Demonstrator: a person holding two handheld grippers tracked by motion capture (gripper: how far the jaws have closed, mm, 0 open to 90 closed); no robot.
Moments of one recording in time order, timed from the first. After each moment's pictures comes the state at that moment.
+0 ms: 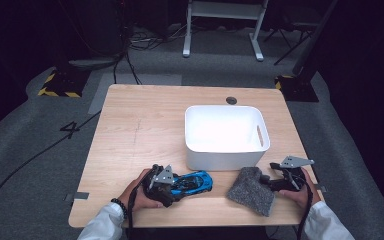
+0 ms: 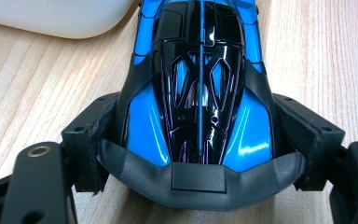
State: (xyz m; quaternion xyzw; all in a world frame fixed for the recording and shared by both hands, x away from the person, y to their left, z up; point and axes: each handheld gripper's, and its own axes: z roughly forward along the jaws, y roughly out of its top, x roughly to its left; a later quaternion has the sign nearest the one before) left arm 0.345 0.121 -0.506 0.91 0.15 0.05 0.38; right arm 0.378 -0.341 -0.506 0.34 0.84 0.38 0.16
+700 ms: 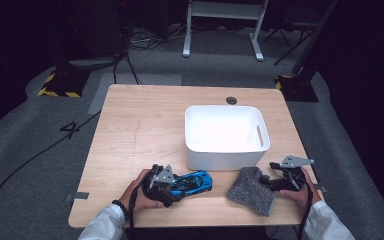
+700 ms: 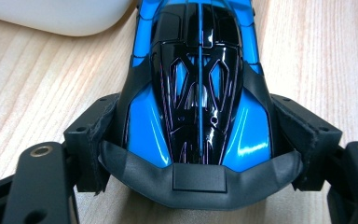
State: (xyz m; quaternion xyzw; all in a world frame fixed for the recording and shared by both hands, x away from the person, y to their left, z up) left arm 0.343 0.121 -0.502 0.91 0.16 0.05 0.38; right arm 0.380 -0.341 -0.507 0.34 0.85 0.38 0.15
